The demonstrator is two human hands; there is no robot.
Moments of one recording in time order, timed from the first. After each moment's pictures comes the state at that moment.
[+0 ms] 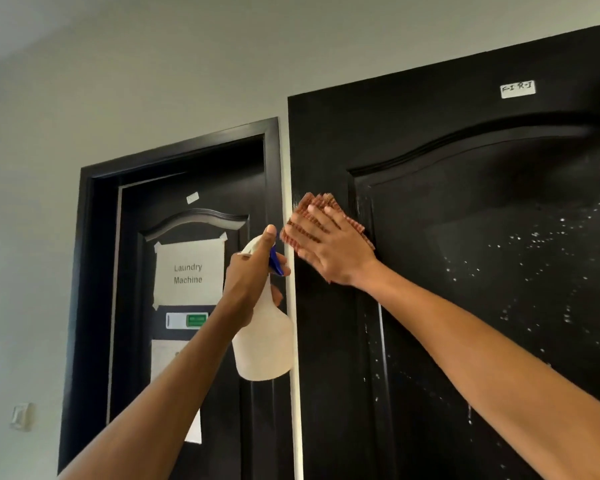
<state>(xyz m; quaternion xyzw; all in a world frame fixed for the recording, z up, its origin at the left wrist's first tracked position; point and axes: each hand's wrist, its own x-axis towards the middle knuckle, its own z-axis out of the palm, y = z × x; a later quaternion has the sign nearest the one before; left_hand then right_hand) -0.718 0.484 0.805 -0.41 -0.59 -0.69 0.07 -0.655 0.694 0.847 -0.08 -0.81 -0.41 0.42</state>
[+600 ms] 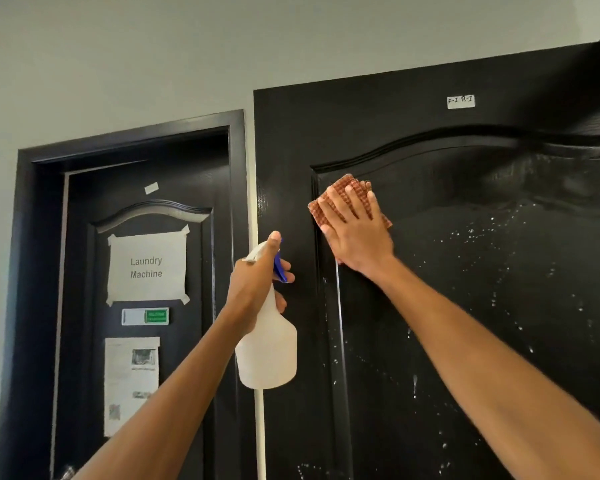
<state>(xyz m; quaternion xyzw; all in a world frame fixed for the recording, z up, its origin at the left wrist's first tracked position) -0.676 0.512 0.785 -0.46 -0.57 -0.69 -0.01 -0.572 0.732 0.841 -0.24 -0.77 -0.34 0.48</state>
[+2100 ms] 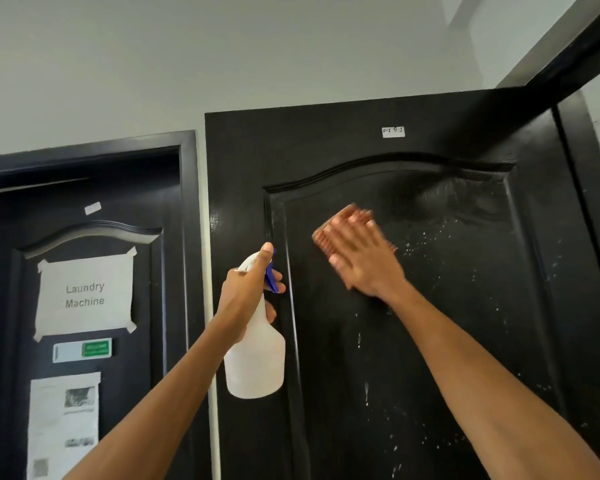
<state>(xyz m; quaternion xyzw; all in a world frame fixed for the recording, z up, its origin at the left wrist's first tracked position) -0.632 0.536 0.793 -0.51 -0.53 -0.67 -0.05 -0.476 0.789 0.814 -0.26 -0.77 -0.36 0.46</state>
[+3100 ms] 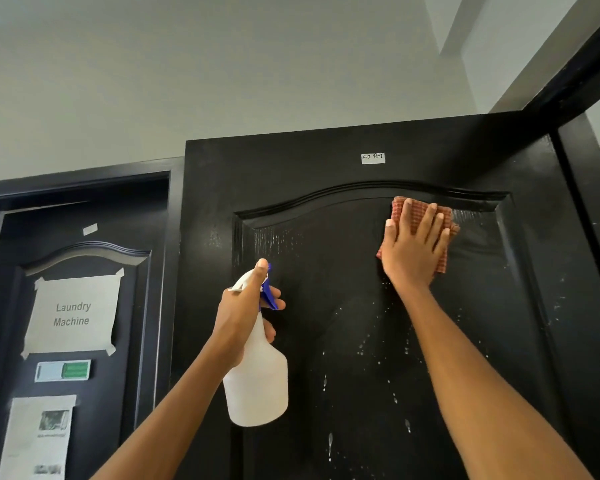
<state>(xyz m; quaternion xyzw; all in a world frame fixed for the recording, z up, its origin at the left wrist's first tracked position) -0.571 0.593 0.805 -0.49 -0.50 -0.72 -0.05 -0.392 0.845 0.872 -0.46 -0.60 -0.10 0.65</state>
